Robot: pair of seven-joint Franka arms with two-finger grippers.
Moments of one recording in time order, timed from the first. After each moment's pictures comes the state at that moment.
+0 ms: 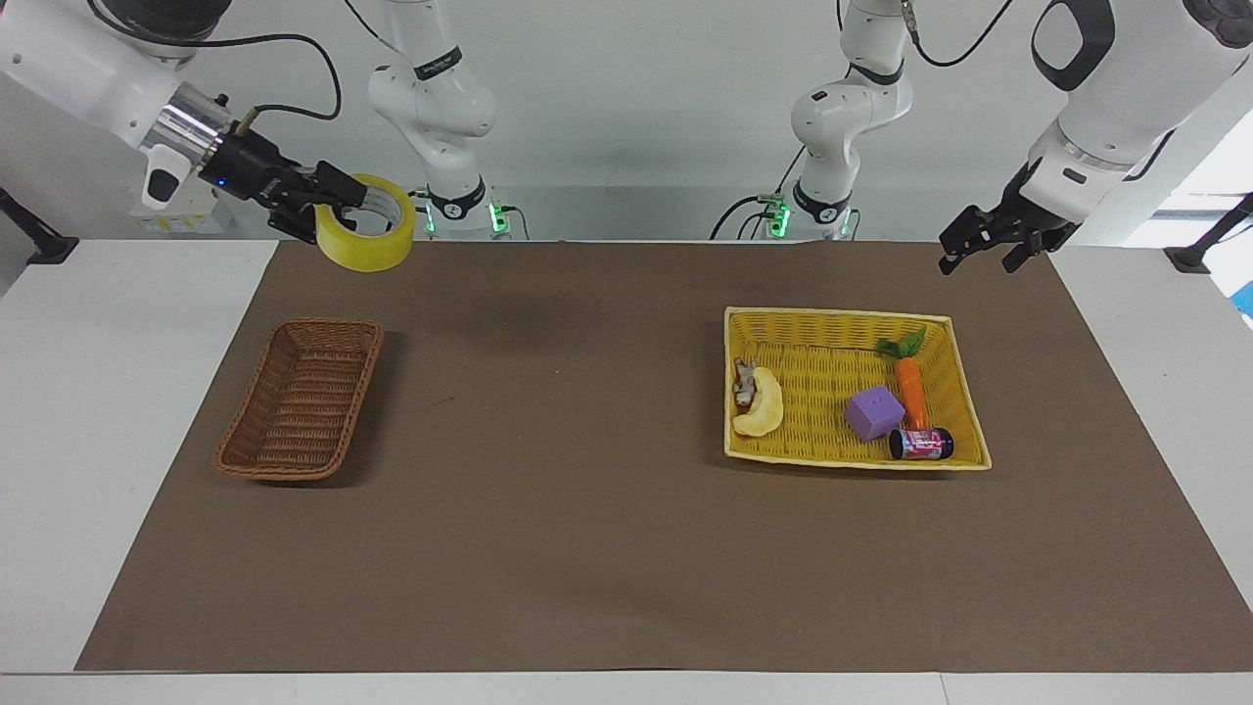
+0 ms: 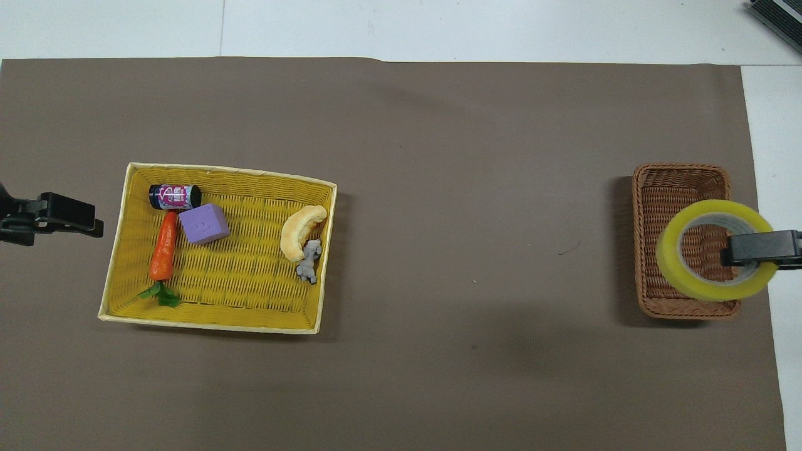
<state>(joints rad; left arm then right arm) 0.38 -0.04 -0.38 -1.64 -0.09 1.52 -0.04 -0.38 -0.12 0.02 -1.81 0.62 1.44 -0.26</state>
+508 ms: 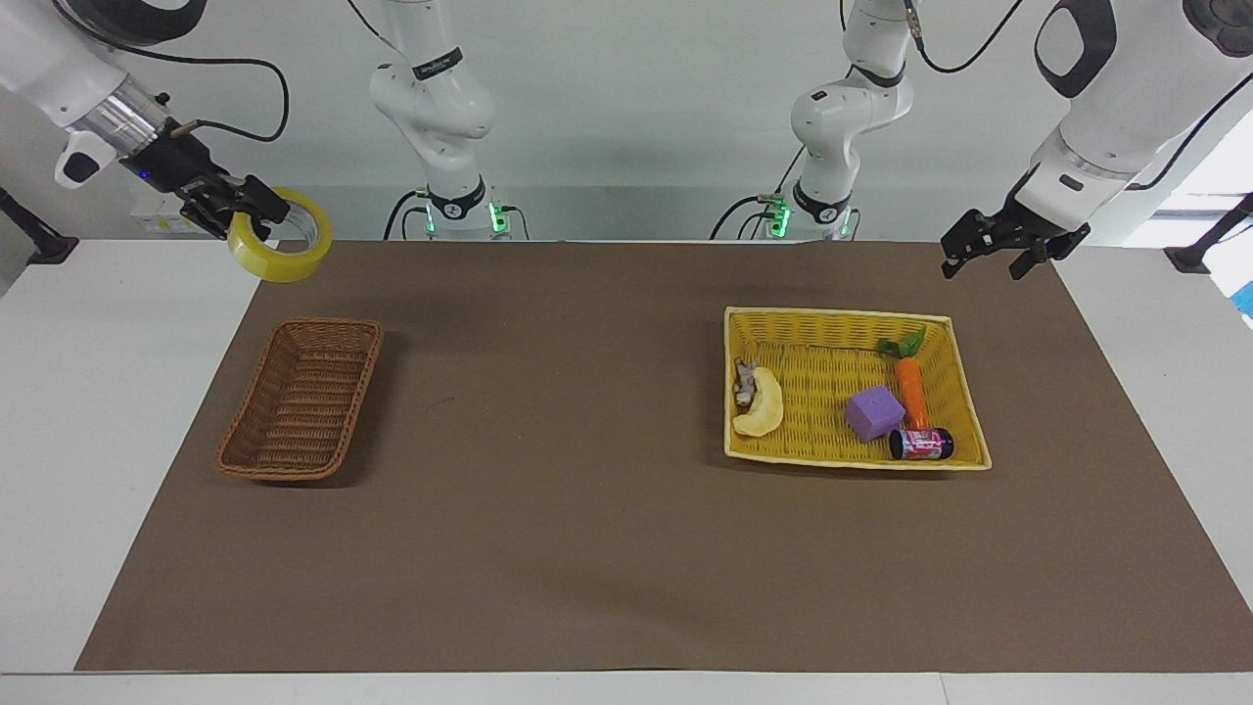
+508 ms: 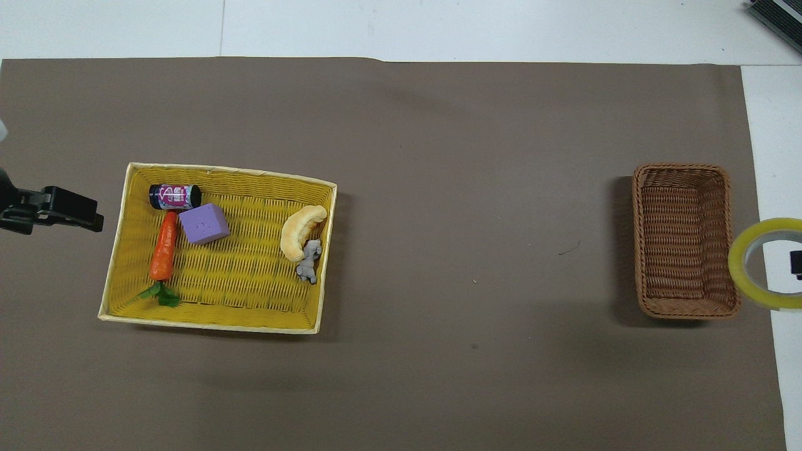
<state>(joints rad) 0.37 0.00 -0.39 -1.60 -0.05 1.51 0.01 -0.40 -0.12 -0.02 -1.80 0.36 1.52 -0.30</state>
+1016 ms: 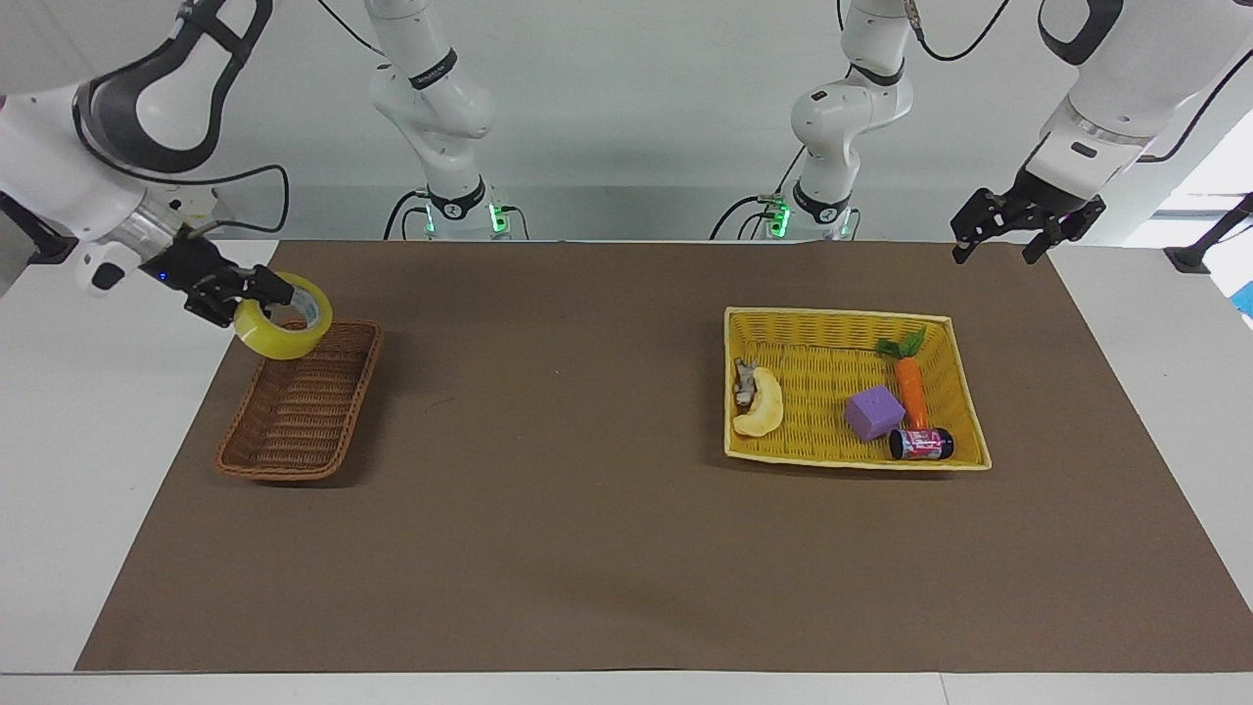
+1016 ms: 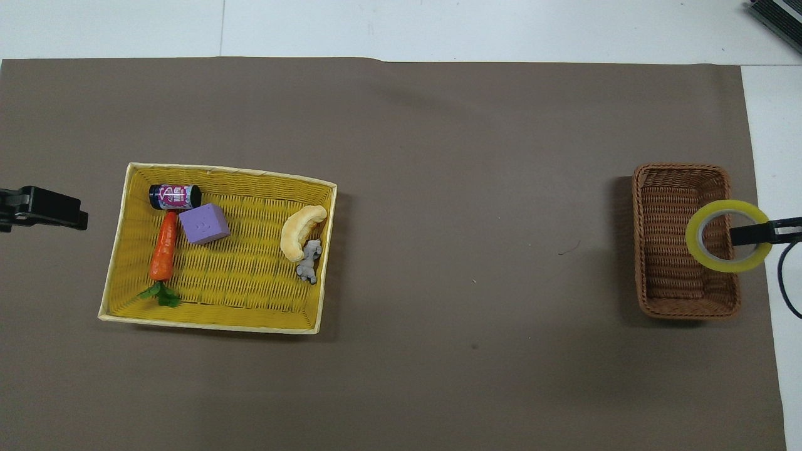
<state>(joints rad) 0.37 -0.05 -0.39 -1.58 -0.05 1.51 0.02 -0.40 0.16 -0.02 -1.82 0.34 1.77 -0.61</state>
